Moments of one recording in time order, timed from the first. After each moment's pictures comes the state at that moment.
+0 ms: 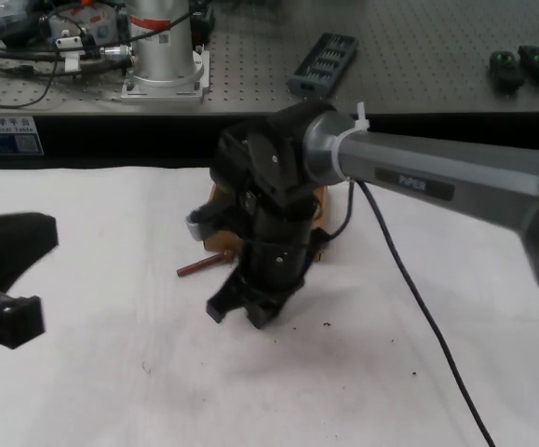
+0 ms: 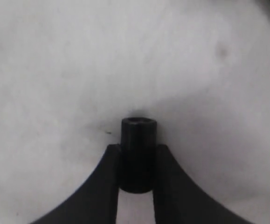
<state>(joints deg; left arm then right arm) -14.2 37.7 -30.3 18.6 20.4 -3.1 45.0 130.1 -104.6 64.3 -0.5 -3.0</state>
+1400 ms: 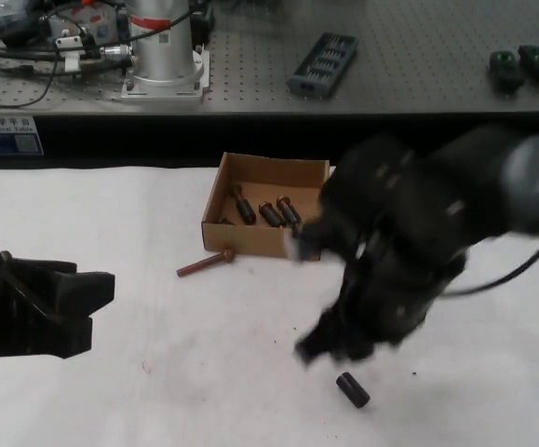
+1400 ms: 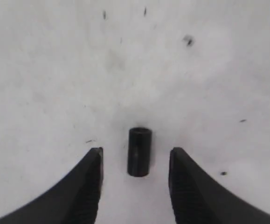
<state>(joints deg) -14.2 49.8 -30.5 18.9 23.0 -1.7 43.4 90.1 -64.6 45.4 4.4 4.6</state>
